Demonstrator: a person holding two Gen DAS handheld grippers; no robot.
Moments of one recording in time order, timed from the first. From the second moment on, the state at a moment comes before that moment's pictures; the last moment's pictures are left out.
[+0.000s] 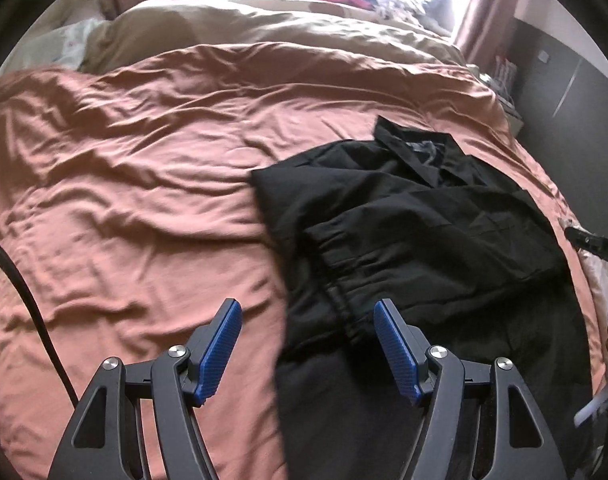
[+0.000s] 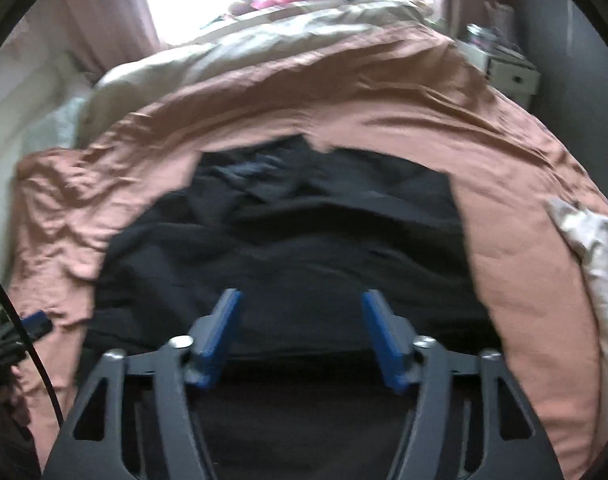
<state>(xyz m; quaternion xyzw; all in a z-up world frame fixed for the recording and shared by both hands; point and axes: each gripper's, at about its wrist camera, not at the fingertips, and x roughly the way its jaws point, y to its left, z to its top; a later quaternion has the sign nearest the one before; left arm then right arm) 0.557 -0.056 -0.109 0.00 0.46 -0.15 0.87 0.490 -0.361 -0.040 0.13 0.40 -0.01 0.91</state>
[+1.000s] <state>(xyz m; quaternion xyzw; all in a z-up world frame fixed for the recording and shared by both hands) 0.534 -0.068 -0.102 0.00 0.47 -0.13 0.87 0.466 -0.396 -0.072 0.13 0.46 -0.04 0.87</state>
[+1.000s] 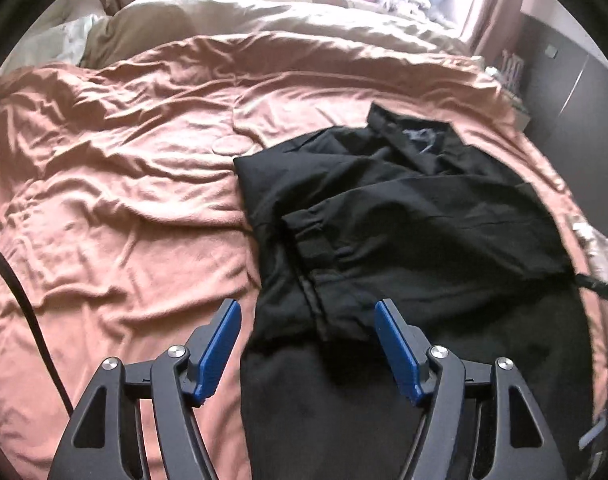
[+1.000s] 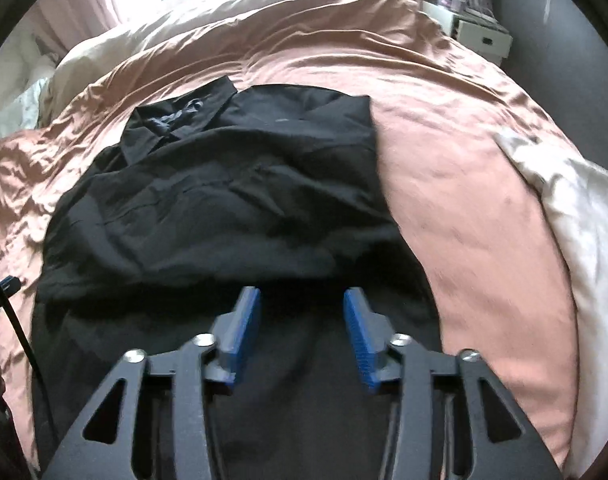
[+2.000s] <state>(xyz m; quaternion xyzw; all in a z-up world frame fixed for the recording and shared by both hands) 0.240 0.010 0.014 -0.09 0.37 -0.10 0.92 0.147 -0.443 0.010 0.19 0.35 0.00 0.92</state>
